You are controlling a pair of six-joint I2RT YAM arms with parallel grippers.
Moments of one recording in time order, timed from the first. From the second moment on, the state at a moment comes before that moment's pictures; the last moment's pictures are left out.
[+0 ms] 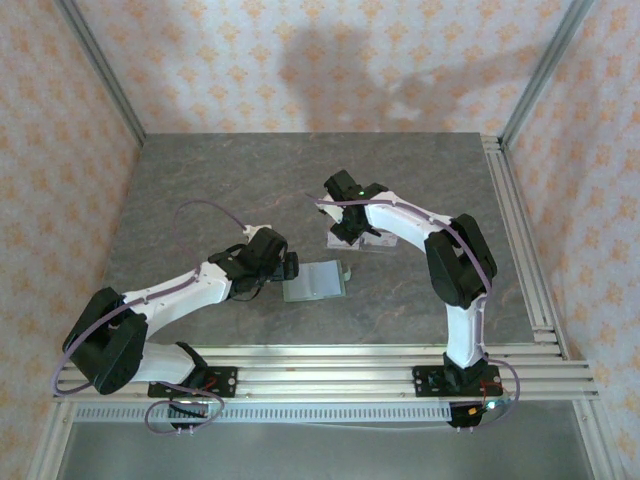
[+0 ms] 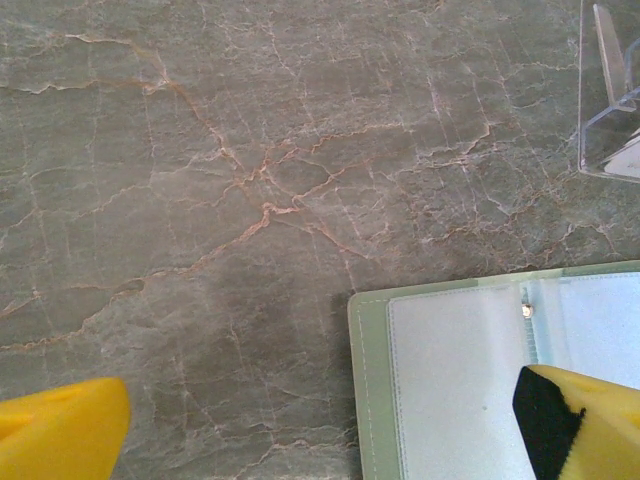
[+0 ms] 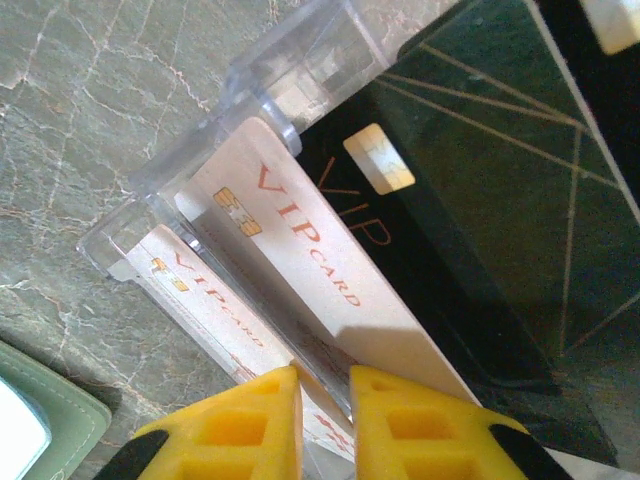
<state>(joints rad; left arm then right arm) -0.61 1.33 0.73 -0.41 -0.25 -0.69 0.62 1.97 1.50 -0.76 0.12 -0.28</state>
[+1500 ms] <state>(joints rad) -0.61 1.36 0.73 -0.40 -0.25 -0.69 0.56 1.99 1.57 -0.83 0.05 -0.19</state>
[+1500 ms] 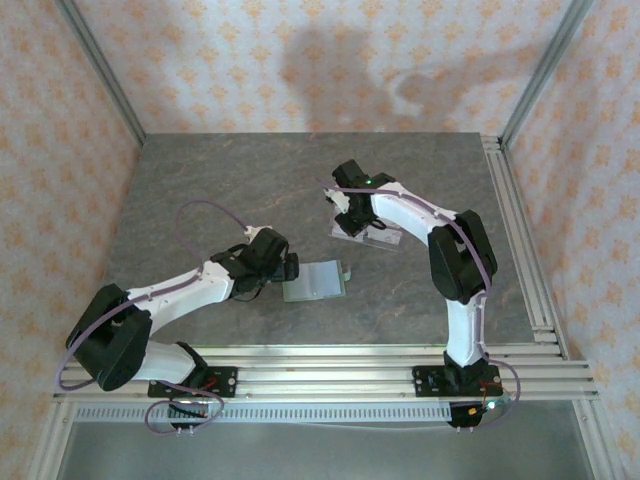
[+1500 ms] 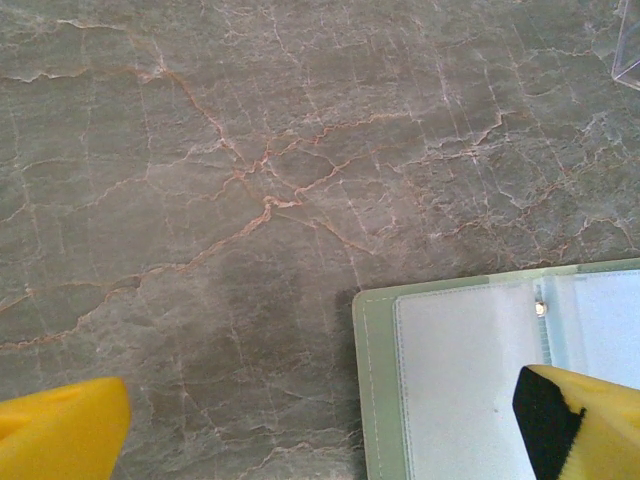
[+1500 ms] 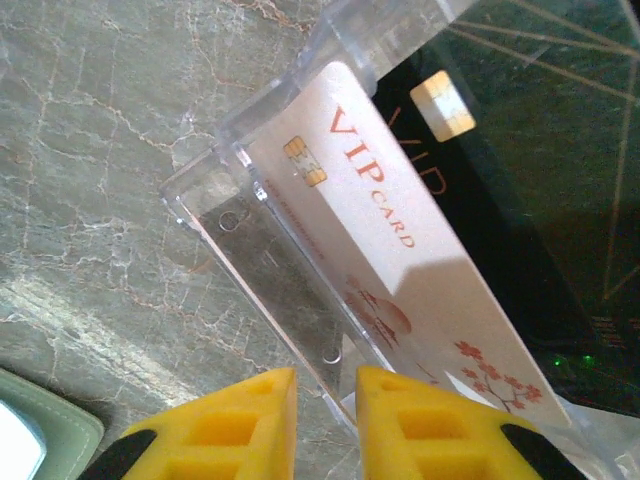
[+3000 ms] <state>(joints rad) -0.61 1.36 0.73 -0.40 -0.24 -0.69 0.56 2.04 1.66 -0.90 0.01 -0.32</state>
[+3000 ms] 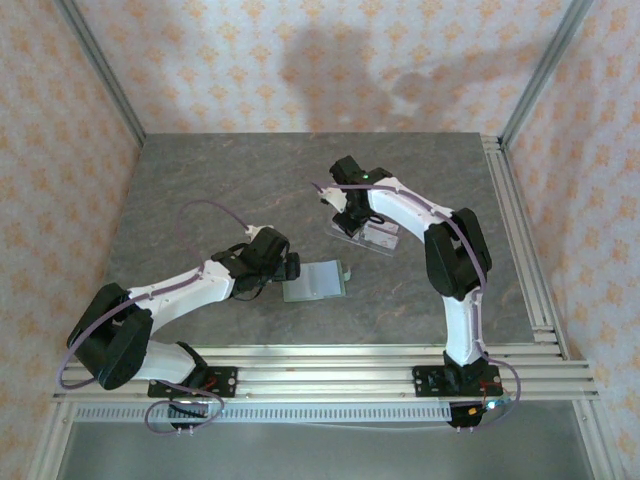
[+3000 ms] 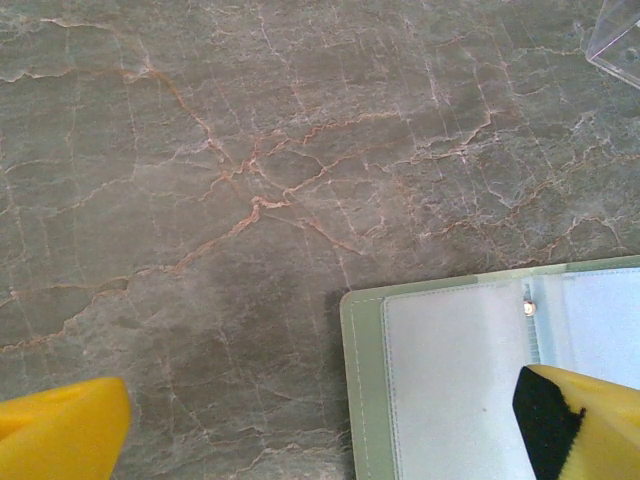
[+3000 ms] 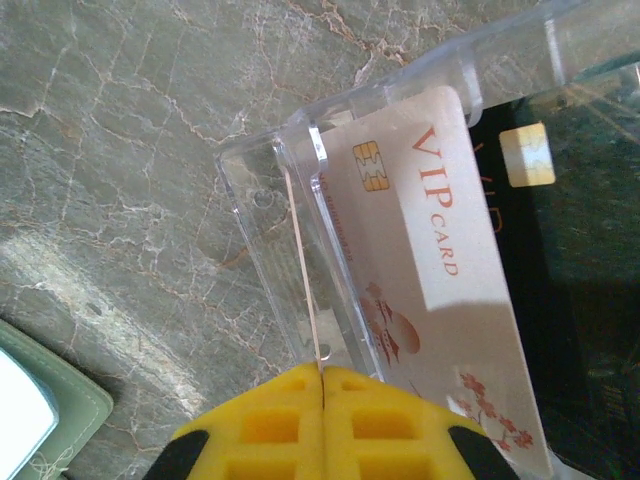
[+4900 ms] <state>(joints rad) -0.73 1.46 0.74 -0.48 -0.35 -0.65 0.63 1.25 0.65 -0.06 -0.34 0.68</state>
